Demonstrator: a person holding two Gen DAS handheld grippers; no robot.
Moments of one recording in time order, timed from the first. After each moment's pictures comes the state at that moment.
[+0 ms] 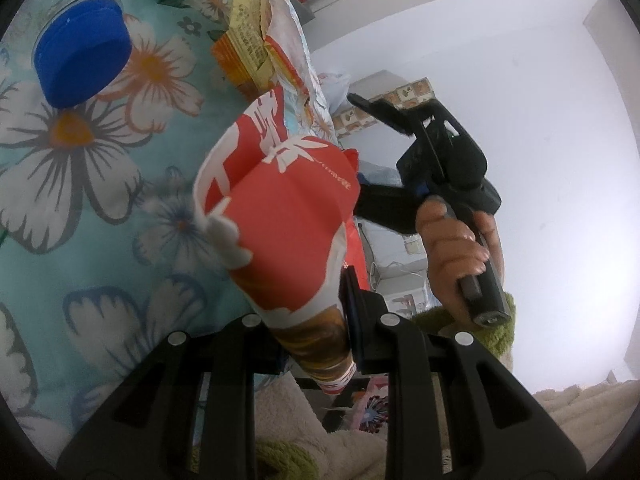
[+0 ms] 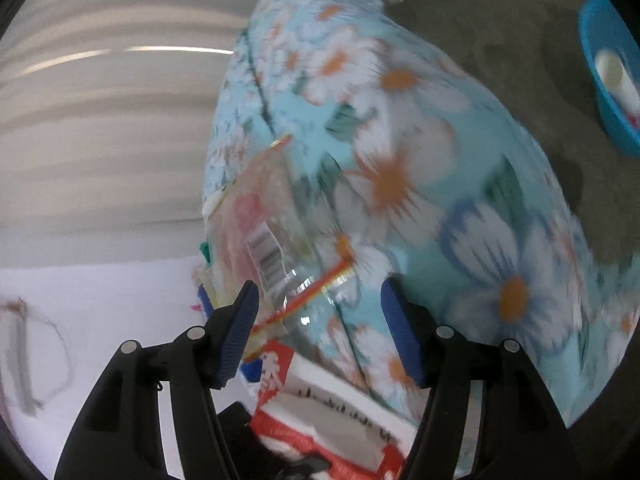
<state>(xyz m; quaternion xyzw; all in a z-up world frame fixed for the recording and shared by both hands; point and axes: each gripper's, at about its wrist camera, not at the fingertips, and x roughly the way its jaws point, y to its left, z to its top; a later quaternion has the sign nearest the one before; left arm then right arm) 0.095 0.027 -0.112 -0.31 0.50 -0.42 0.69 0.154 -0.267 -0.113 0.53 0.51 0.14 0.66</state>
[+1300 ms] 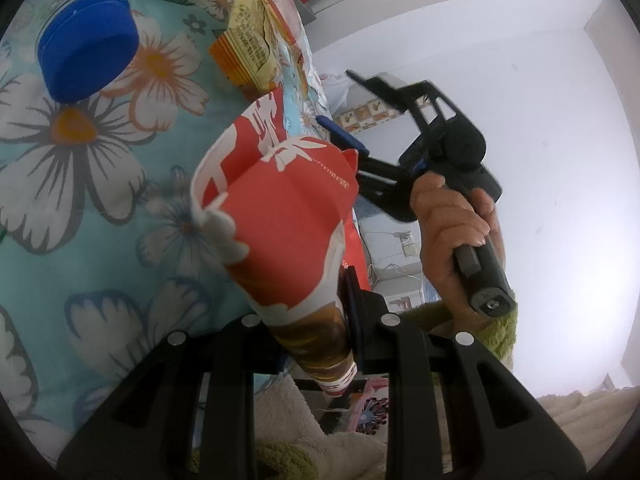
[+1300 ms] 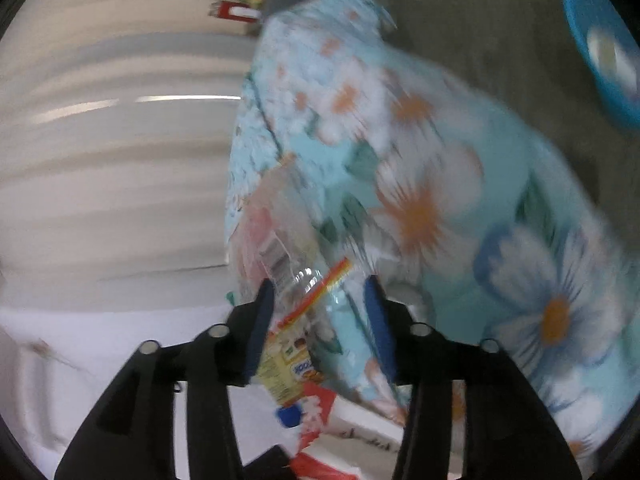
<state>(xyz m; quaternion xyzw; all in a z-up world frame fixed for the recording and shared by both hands) 0.091 0.032 -0.111 -0.32 0.50 -0.42 0.69 0.163 -0.270 -0.098 0.55 0.45 0.09 0.70</state>
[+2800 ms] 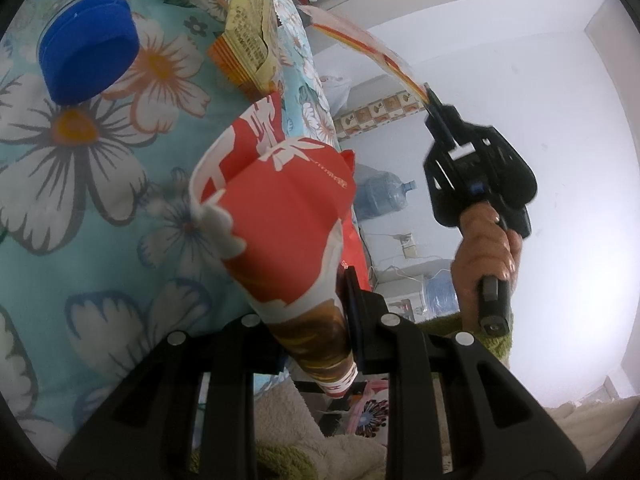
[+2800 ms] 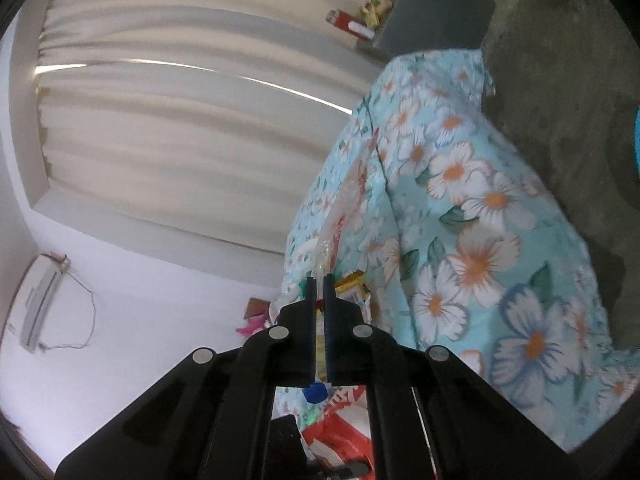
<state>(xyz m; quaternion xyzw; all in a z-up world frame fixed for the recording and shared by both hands) 0.084 0.036 -0.113 -0.32 0.50 -0.41 0.69 0.124 -0.301 -0.031 0.50 0.35 0.21 0.77</state>
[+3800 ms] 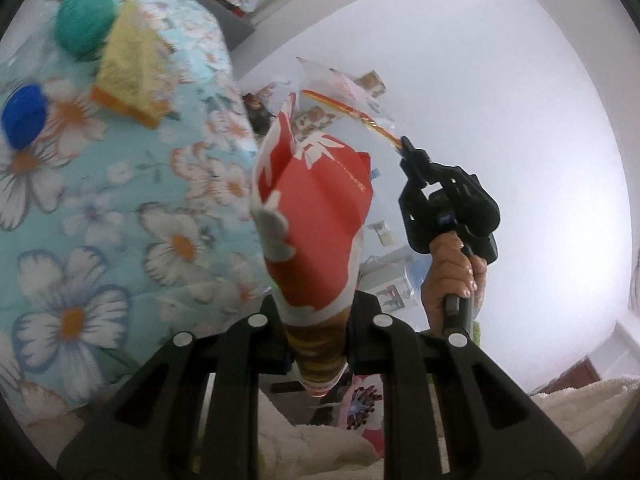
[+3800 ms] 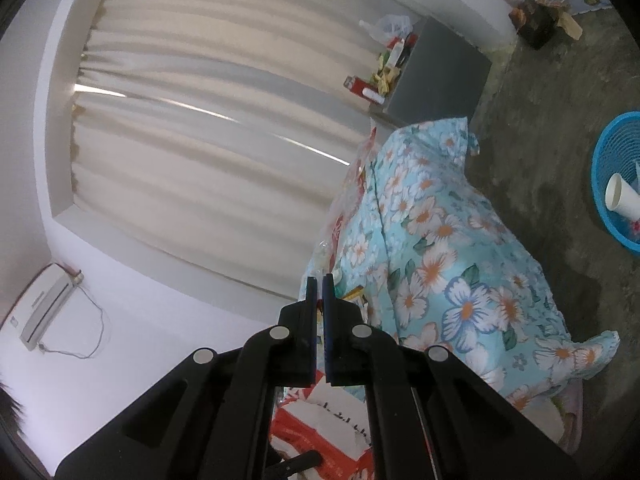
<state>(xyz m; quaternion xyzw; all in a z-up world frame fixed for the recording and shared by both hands) 0.057 0.007 -0.062 -0.27 0.44 -0.49 0.71 0.017 -0.356 -0.009 0.52 0.24 0.19 0.80</state>
